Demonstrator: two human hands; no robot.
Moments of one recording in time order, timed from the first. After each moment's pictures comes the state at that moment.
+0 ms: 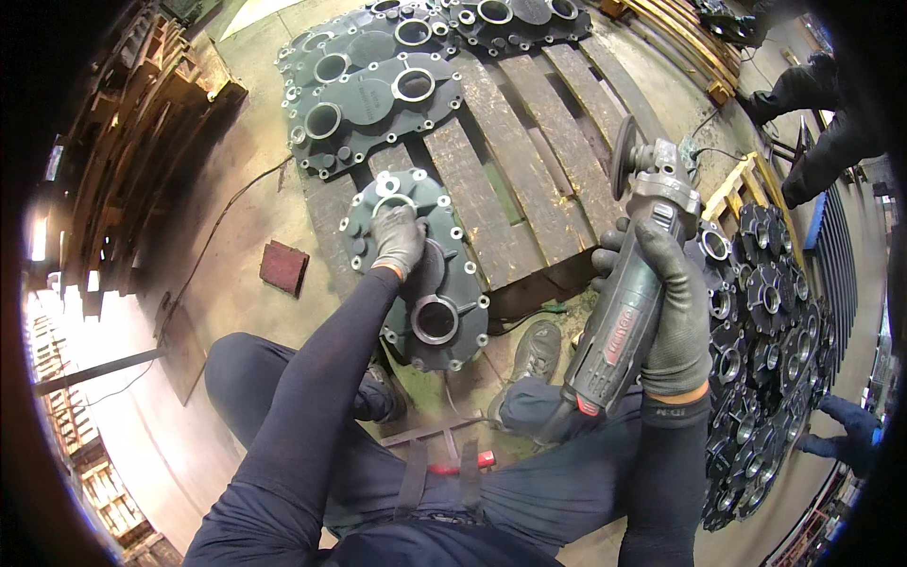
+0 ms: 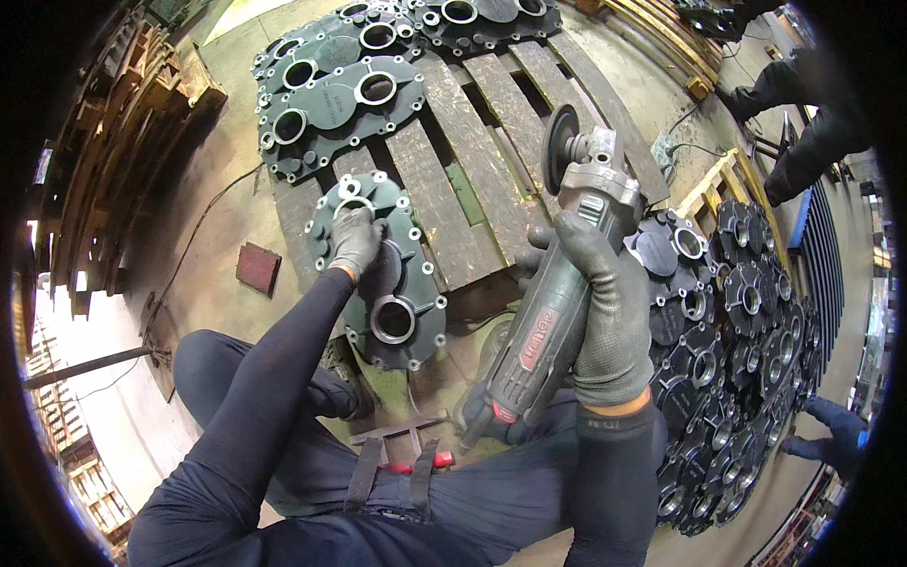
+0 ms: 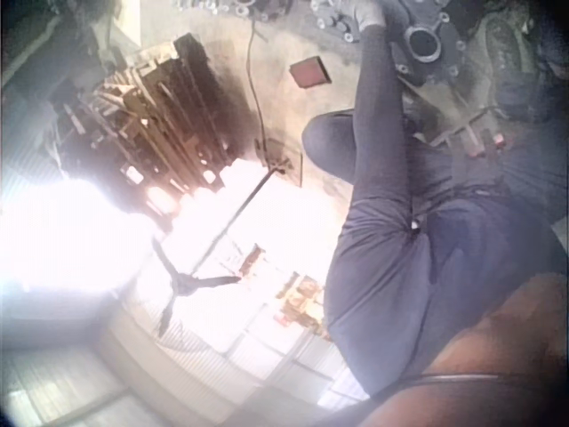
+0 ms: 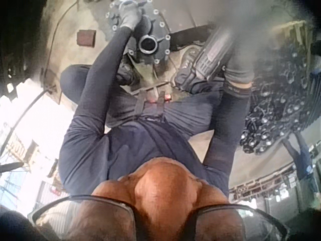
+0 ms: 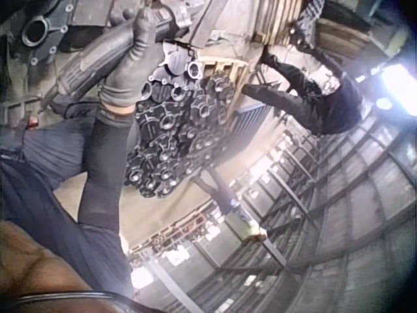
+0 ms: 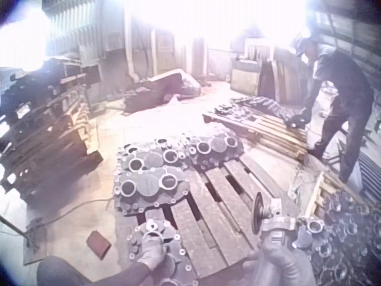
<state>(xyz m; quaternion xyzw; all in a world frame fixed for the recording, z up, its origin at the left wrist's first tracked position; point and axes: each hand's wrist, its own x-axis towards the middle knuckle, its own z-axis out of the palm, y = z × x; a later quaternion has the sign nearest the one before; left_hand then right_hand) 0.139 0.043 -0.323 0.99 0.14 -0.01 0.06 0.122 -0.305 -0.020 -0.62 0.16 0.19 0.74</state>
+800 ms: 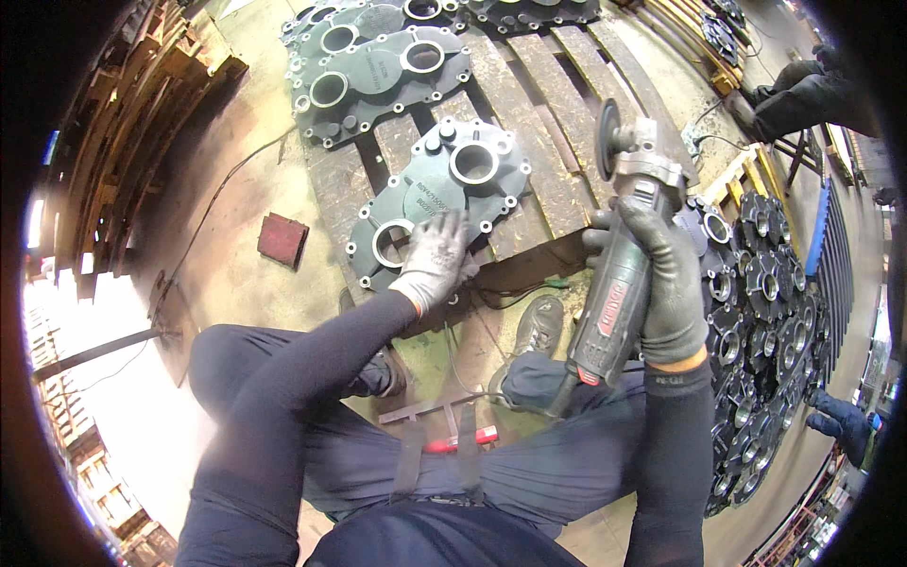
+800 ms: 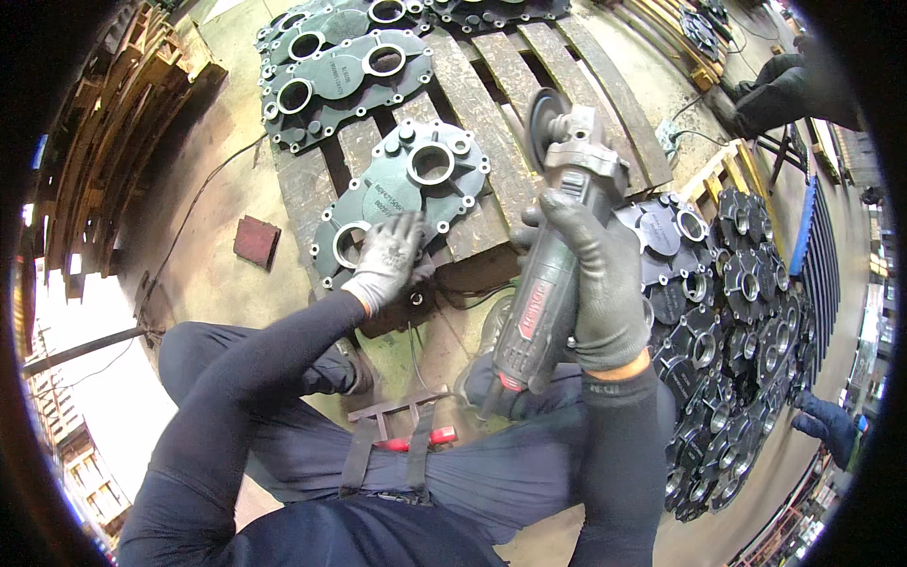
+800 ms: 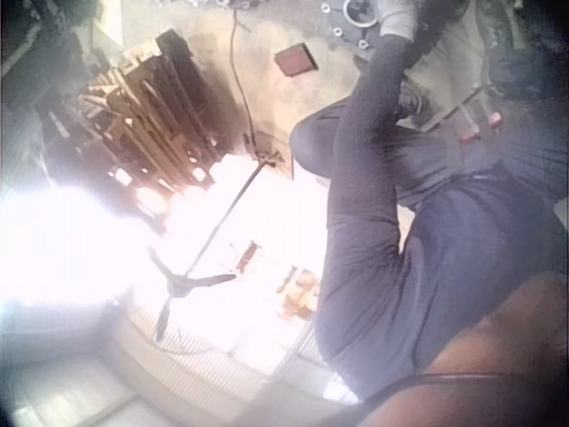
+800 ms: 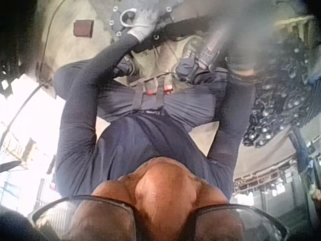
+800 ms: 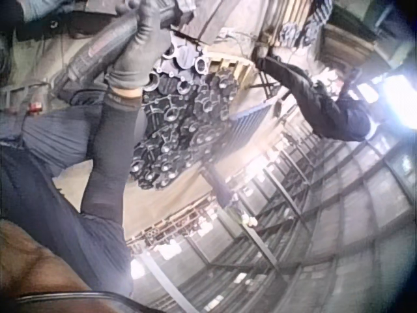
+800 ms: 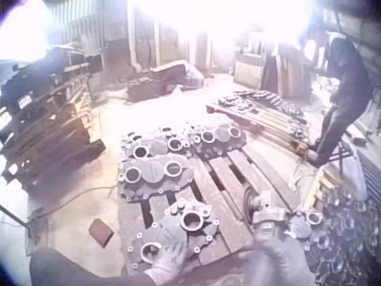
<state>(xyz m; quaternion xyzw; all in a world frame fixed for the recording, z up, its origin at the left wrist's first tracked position) 0.055 -0.019 -0.282 0.99 -0.13 -0.05 0.02 0.111 -0.291 -0.031 -0.68 0.12 0.23 0.69</state>
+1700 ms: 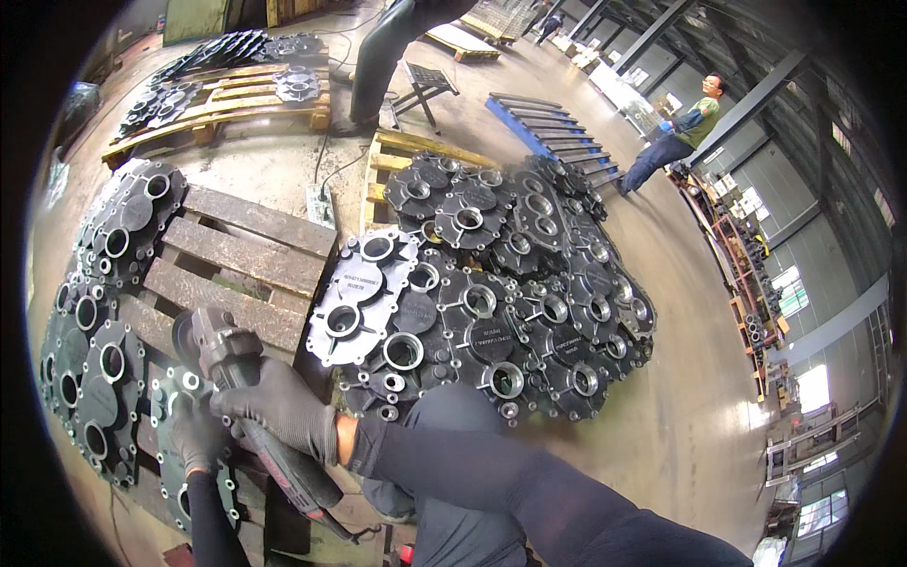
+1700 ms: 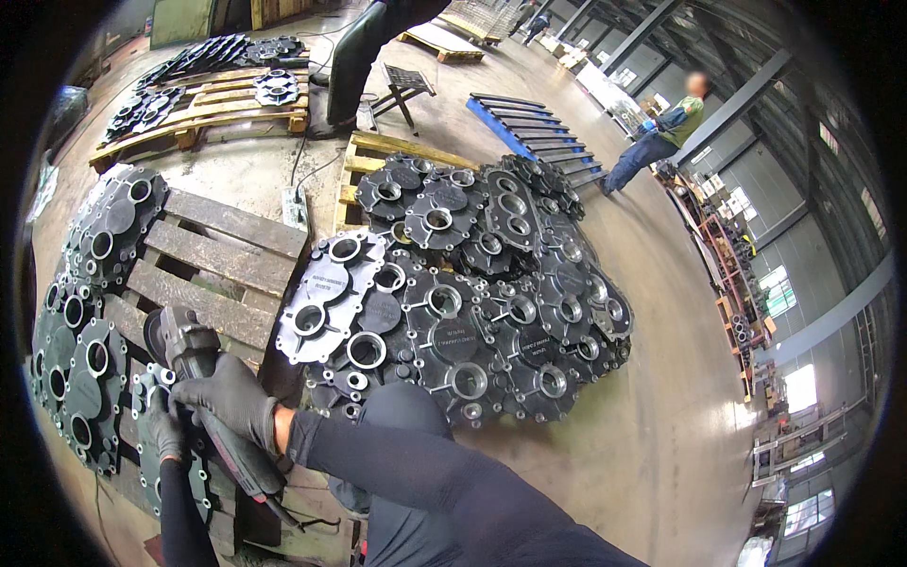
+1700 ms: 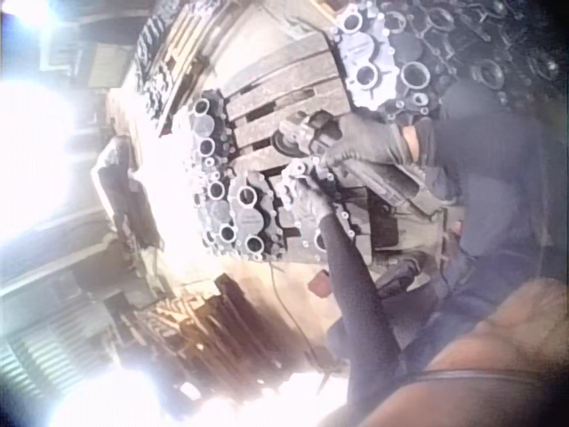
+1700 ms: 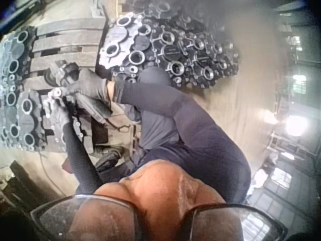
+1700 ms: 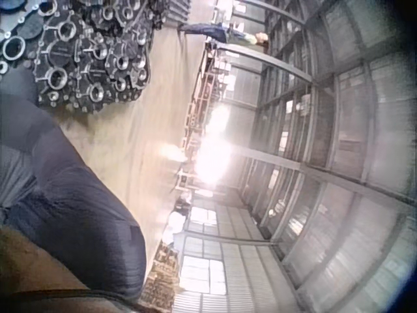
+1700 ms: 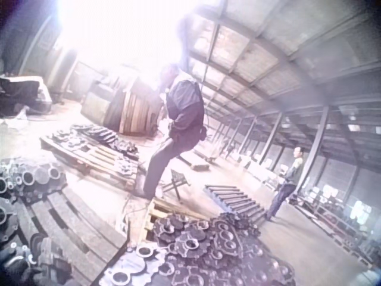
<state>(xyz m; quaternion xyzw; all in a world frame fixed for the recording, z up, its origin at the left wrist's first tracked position) 0.219 0.006 -0.328 0.98 -0.10 0.03 0.14 0.122 -0.286 -0.049 -0.56 0.10 0.11 0.82</state>
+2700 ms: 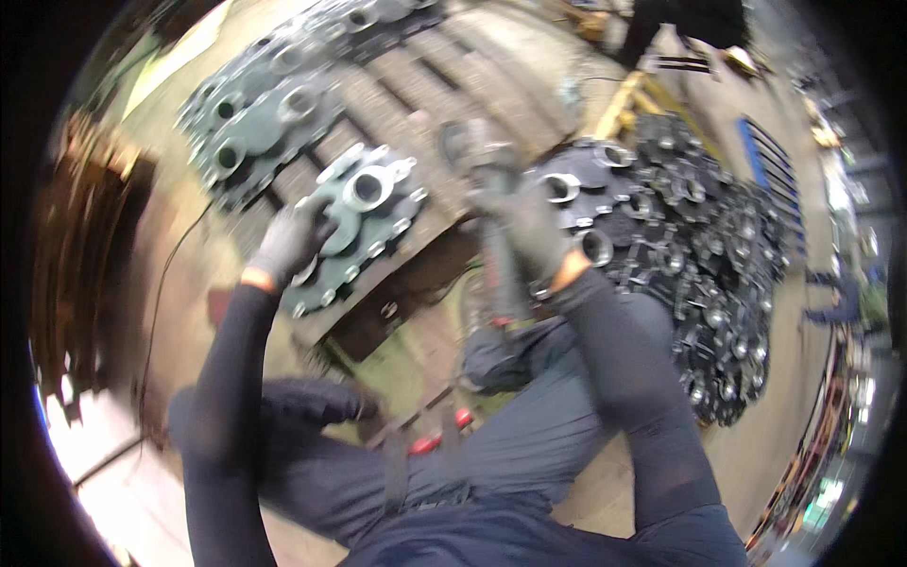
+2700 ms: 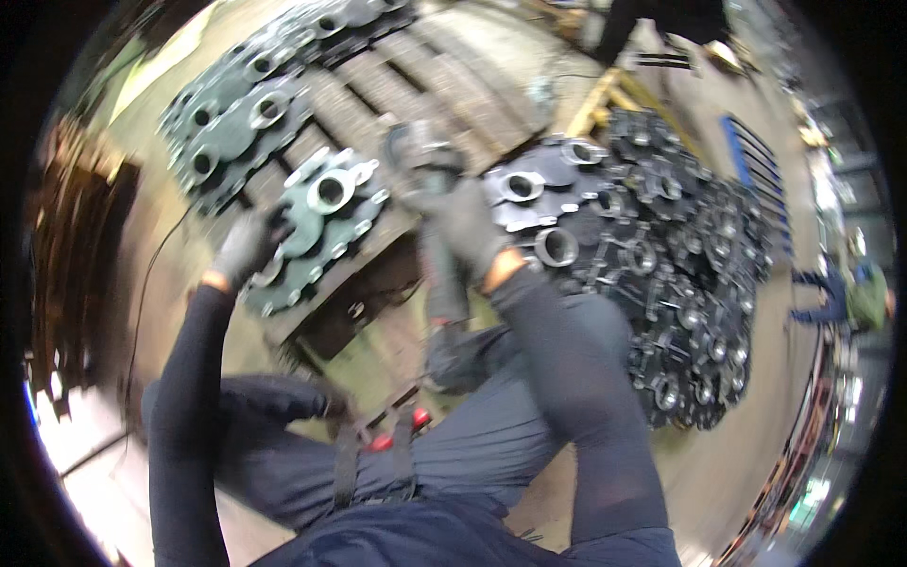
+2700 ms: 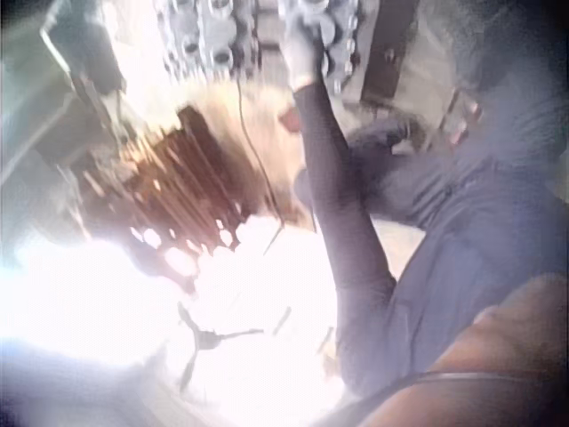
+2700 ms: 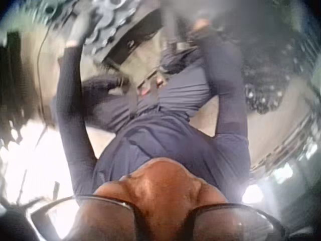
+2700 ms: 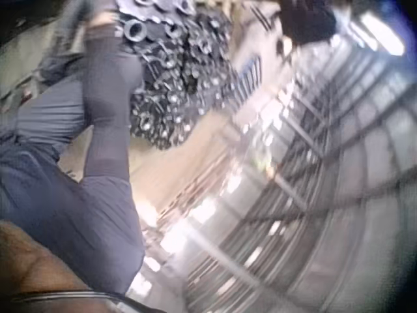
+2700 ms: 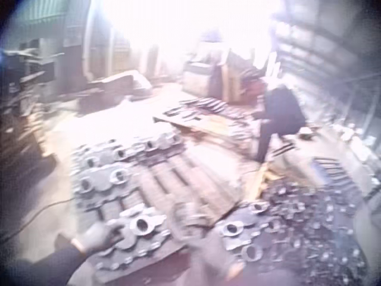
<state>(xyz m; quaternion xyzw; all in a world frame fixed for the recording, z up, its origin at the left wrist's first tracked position) 0.122 0.057 -0.152 0.97 -0.13 -0.10 0.18 0.109 -0.317 -0.120 -0.70 0.02 0.12 0.71</state>
